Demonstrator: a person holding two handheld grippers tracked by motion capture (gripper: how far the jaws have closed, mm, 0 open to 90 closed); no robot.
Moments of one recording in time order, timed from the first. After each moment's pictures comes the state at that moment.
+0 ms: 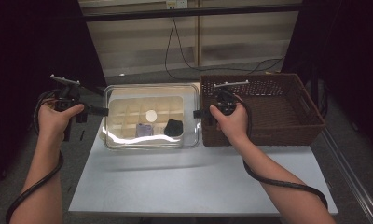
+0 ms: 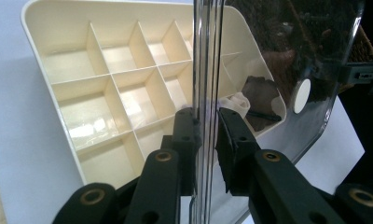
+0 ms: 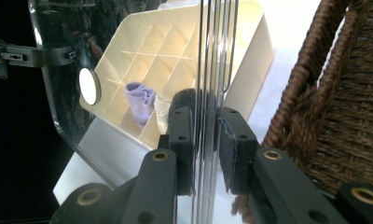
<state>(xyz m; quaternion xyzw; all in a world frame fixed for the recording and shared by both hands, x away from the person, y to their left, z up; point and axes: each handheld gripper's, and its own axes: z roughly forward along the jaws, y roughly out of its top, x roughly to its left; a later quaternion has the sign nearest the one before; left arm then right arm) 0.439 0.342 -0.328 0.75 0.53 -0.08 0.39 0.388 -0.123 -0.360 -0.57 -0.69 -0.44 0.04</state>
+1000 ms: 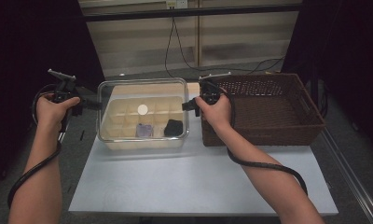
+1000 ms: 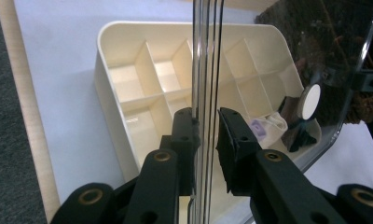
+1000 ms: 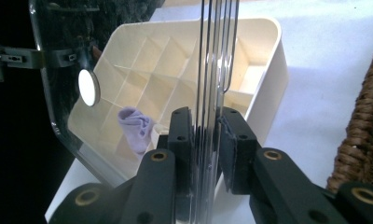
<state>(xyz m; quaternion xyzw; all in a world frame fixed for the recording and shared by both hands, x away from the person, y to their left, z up) 0.478 0.369 -0.340 0.74 0.55 -0.08 0.37 0.433 -0.090 -0.368 -0.58 -0.70 -0.43 0.05</state>
